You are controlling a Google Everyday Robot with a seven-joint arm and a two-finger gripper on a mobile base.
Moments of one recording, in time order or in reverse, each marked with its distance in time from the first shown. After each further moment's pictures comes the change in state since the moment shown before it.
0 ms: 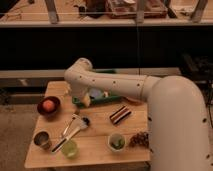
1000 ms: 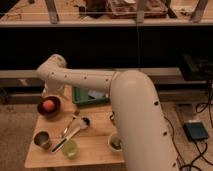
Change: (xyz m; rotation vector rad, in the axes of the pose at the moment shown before) arm -0.023 -0.100 0.030 -0.010 -0.014 -0.246
